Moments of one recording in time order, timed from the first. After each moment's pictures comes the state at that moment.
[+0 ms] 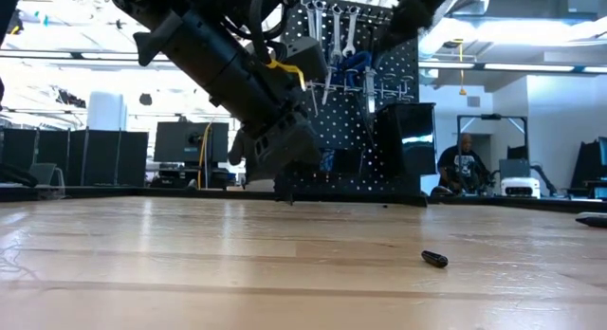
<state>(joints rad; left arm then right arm) -0.24 1.90 1.03 0.16 -0.81 0.08 -0.22 1.29 1.24 -0.56 0.44 -0.44</state>
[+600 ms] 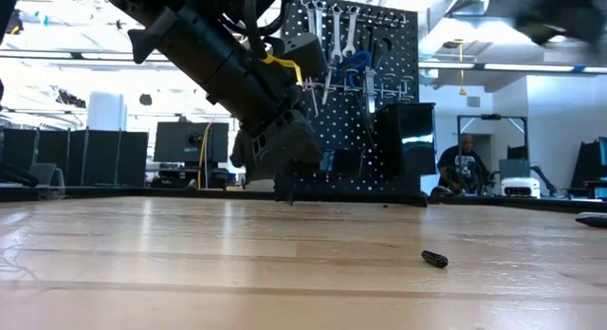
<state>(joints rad) -0.26 1.90 1.03 0.17 -0.81 0.09 0.56 1.31 1.01 -0.82 0.02 0.32</state>
